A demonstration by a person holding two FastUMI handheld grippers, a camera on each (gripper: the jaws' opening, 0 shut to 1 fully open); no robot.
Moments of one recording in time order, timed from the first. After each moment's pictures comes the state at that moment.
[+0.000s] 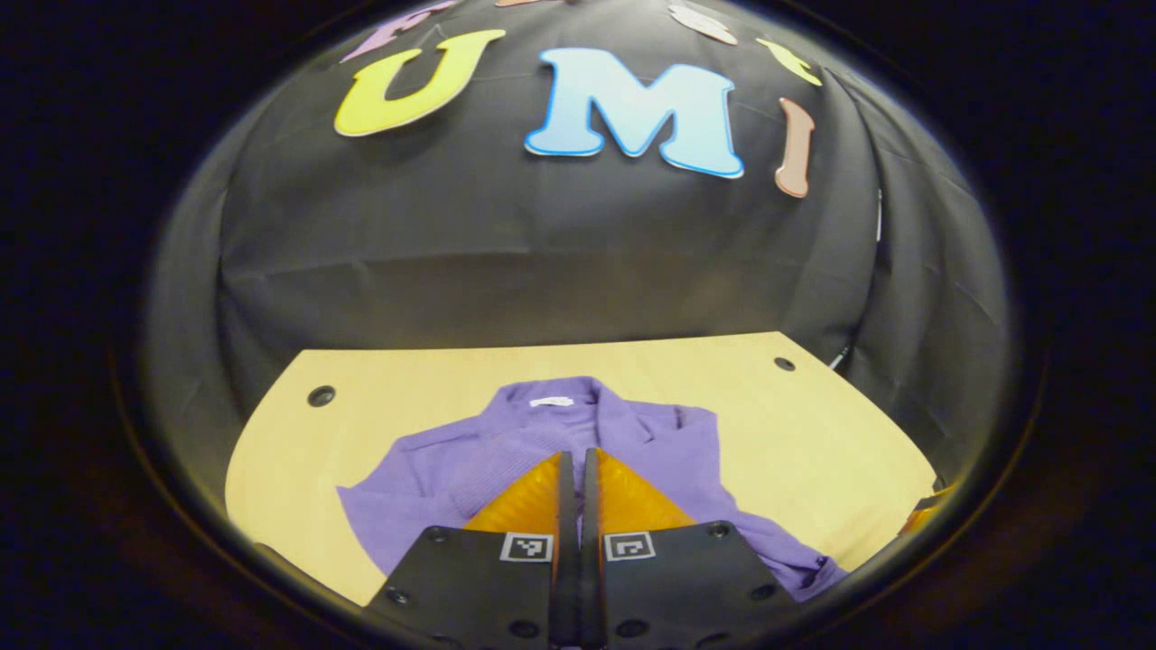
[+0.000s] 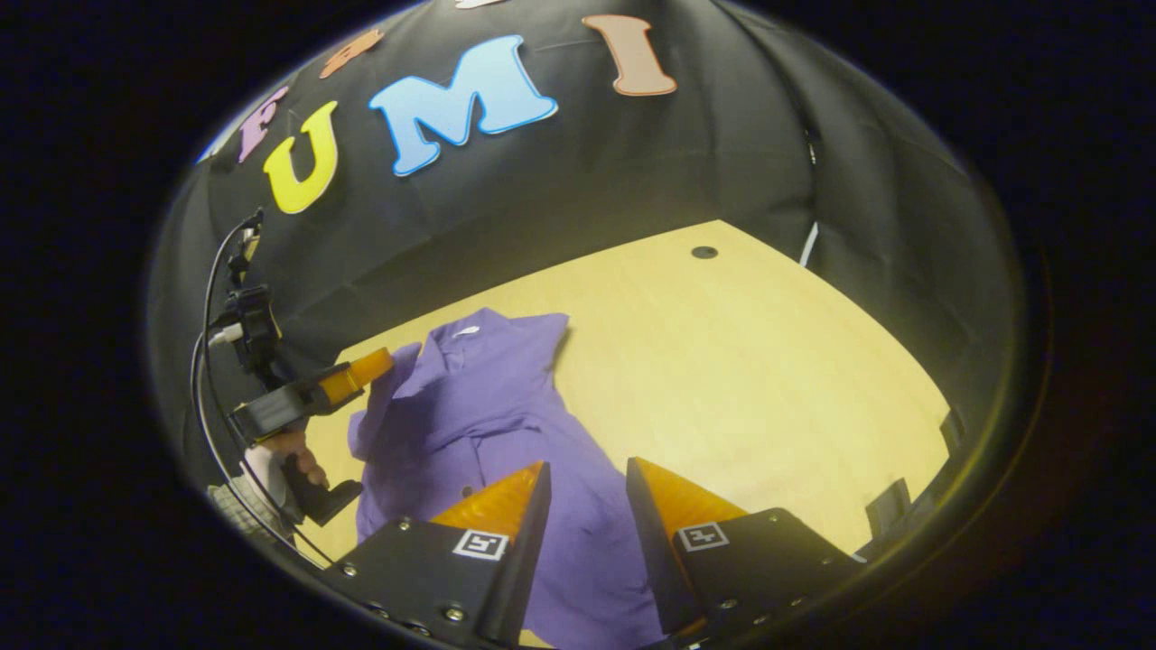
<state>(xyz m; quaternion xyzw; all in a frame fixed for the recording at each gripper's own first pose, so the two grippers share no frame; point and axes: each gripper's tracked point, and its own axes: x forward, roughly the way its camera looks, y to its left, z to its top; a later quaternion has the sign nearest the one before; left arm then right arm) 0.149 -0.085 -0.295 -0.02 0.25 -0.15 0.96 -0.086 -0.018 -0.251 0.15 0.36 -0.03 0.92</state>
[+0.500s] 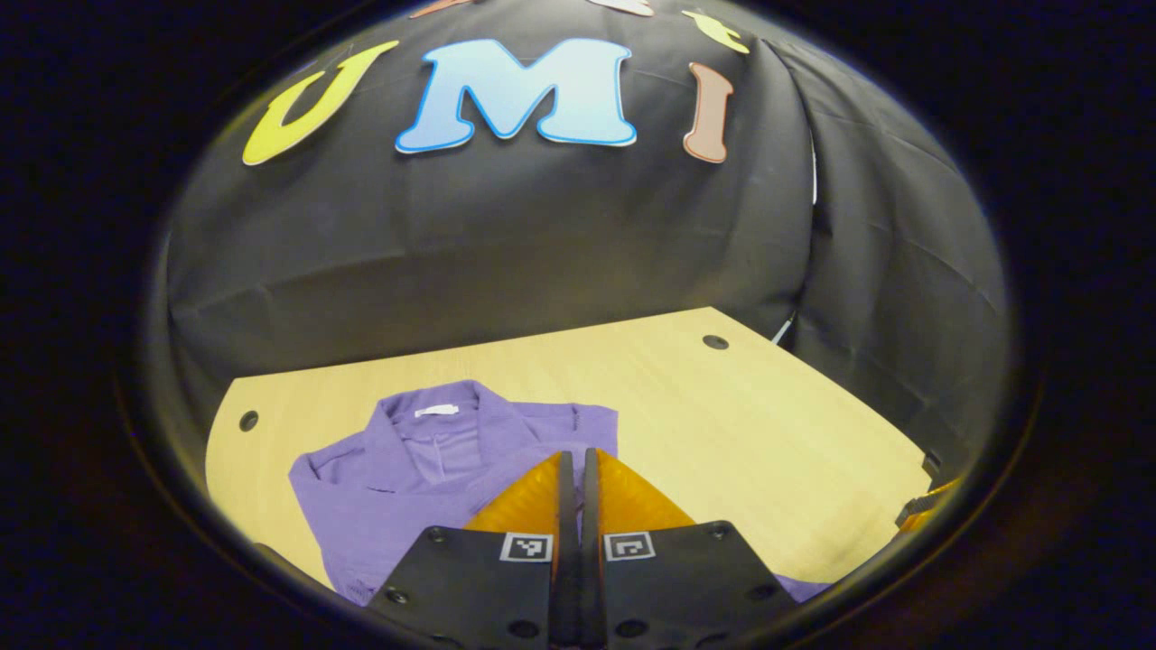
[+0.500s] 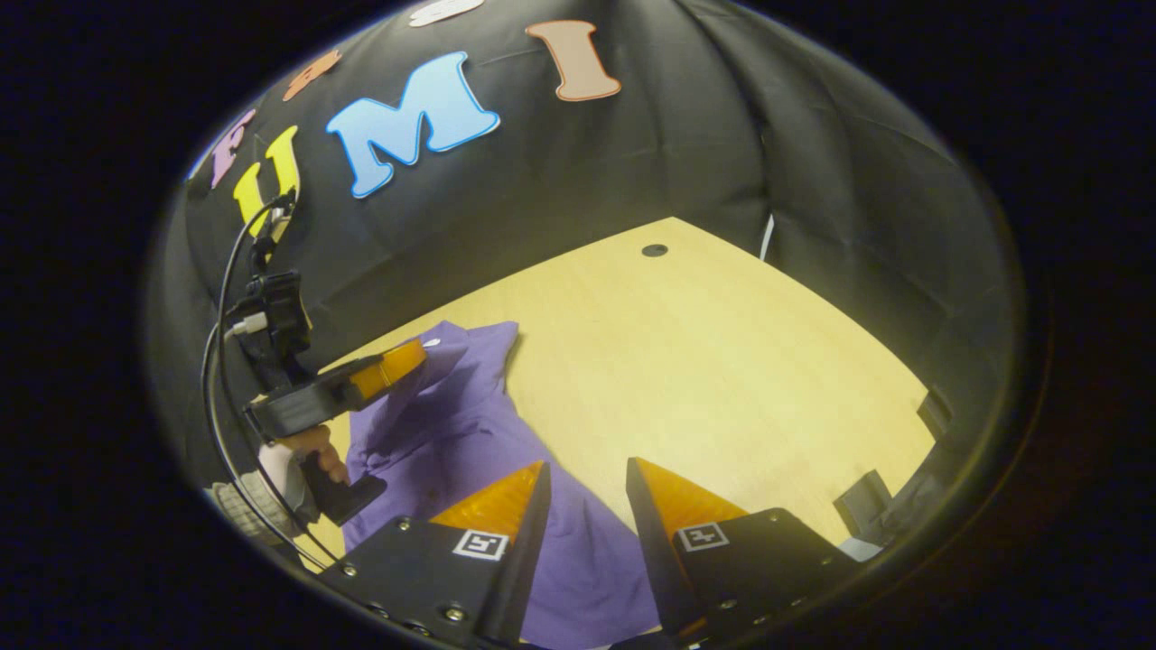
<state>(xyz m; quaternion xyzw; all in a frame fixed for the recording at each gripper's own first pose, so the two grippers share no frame) 0.136 -0.197 -0.320 0.02 0.26 -0.22 0.94 -0.098 -0.065 -0.257 0.17 0.36 -0.07 0.91</state>
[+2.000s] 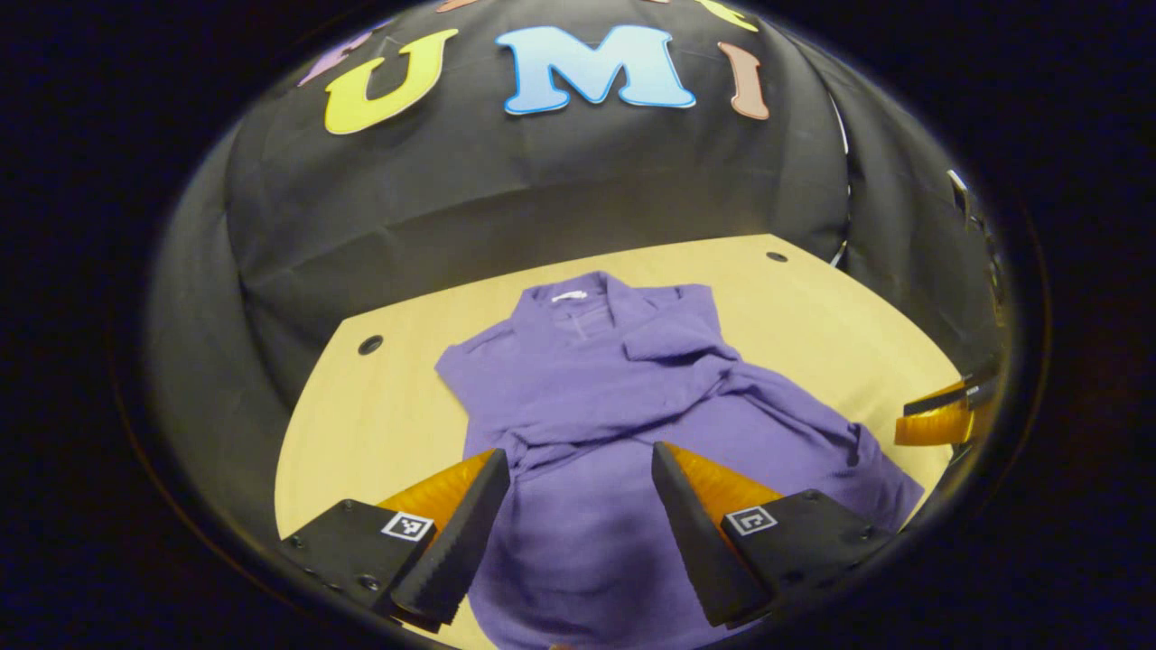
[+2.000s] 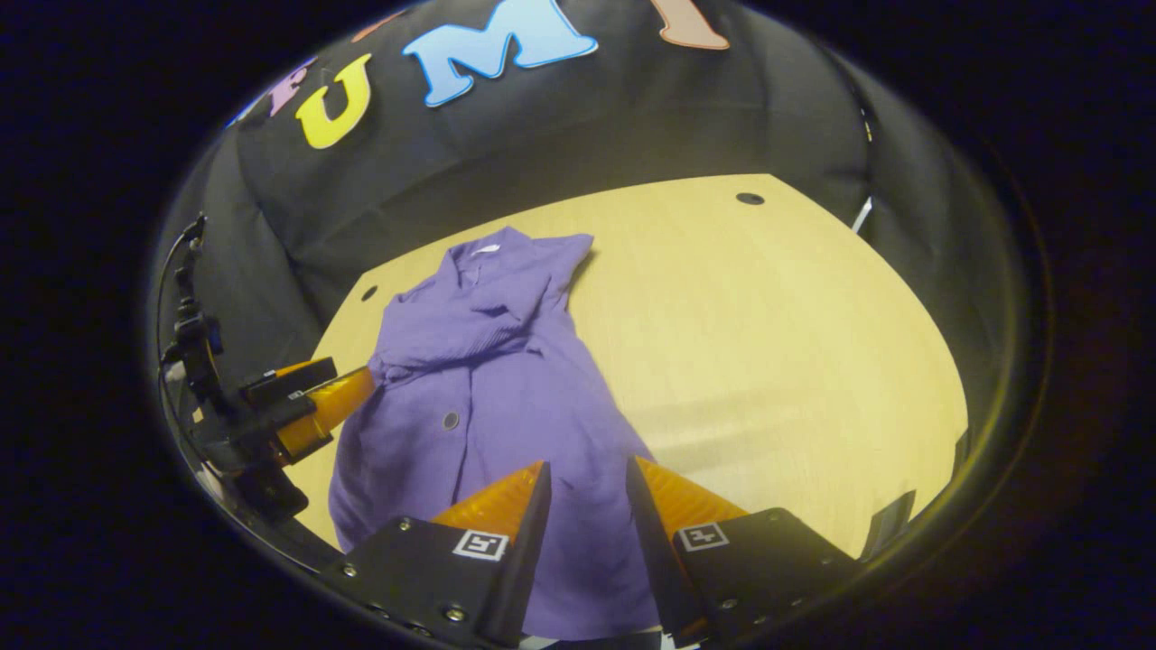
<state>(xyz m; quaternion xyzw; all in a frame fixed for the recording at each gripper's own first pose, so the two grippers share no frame) -0.010 -0.006 -0.356 0.08 0.34 -0.10 0.93 -0.105 0.004 -0.327 0.10 0.46 0.08 0.88</state>
